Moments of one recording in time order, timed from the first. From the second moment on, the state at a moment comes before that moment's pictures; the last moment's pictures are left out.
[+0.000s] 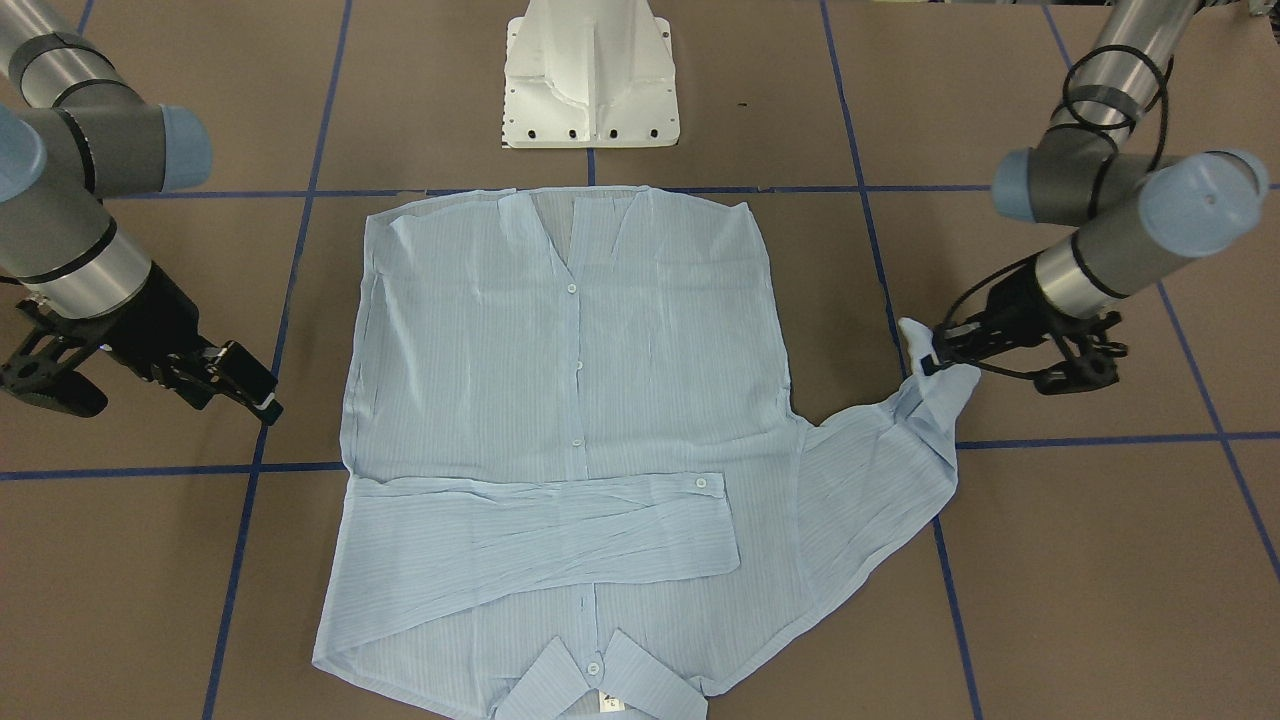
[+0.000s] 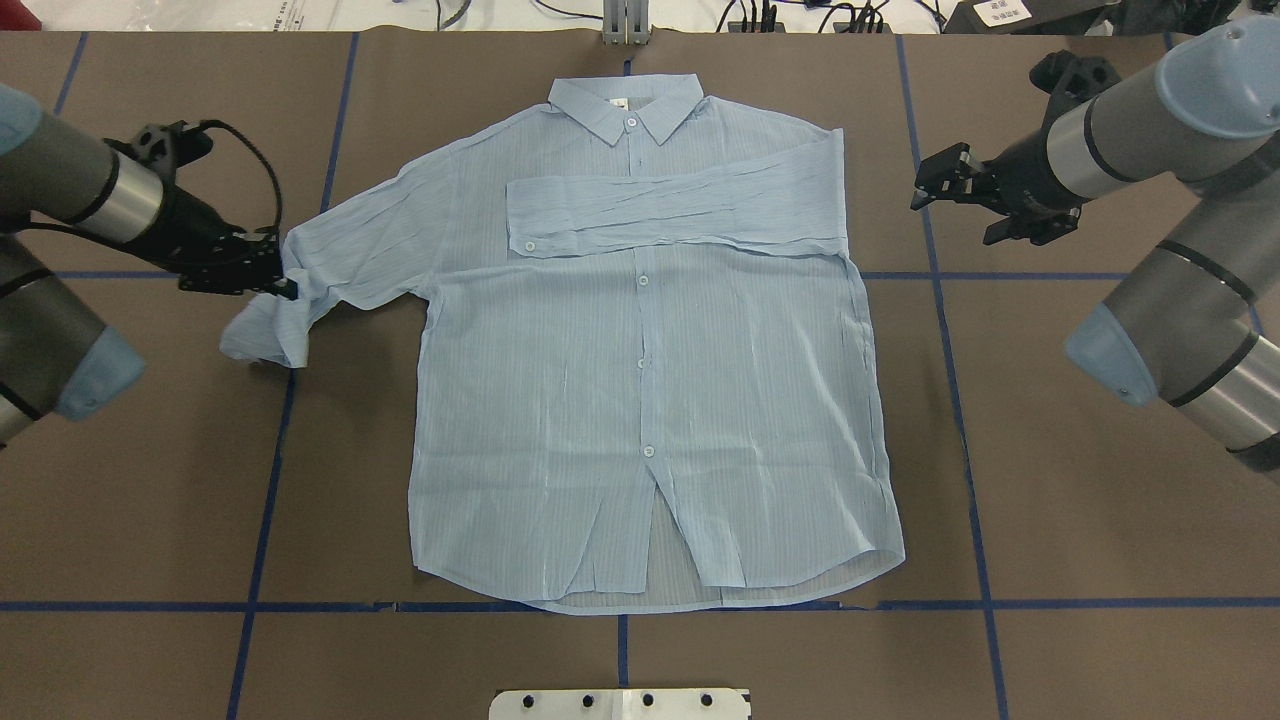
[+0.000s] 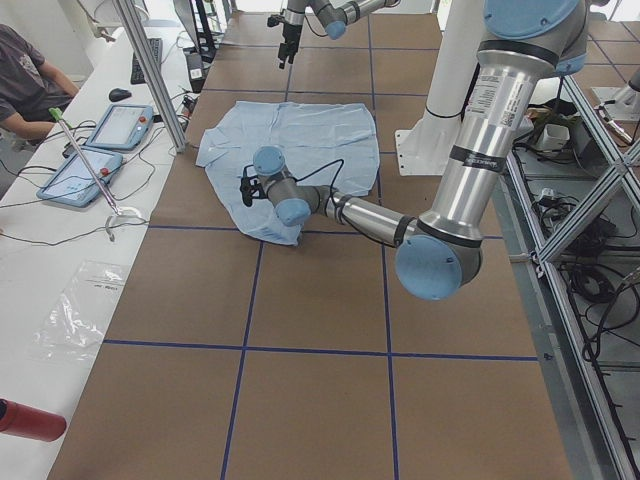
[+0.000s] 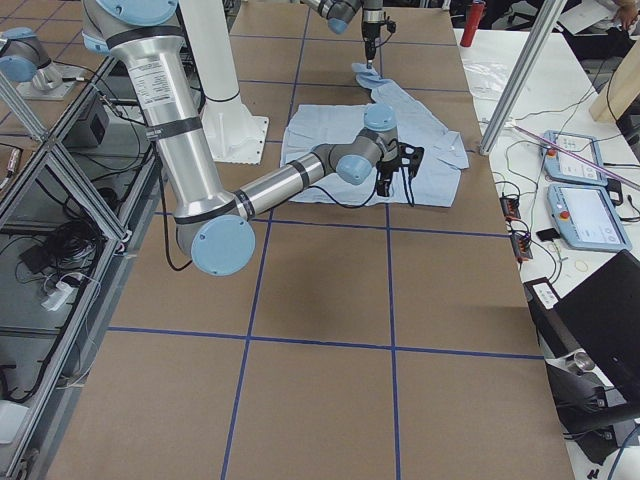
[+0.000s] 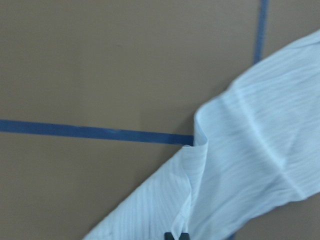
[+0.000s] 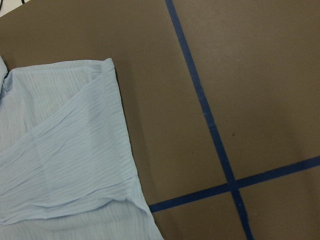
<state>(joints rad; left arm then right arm) -0.92 -1.93 -1.53 -2.22 -2.37 -1.32 0.98 -1.28 1.70 -1.12 2.12 1.30</state>
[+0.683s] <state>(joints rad) -0.79 -2.48 -1.22 -2.14 -2.25 -1.70 1.01 -1.32 1.69 -1.11 2.15 1.23</state>
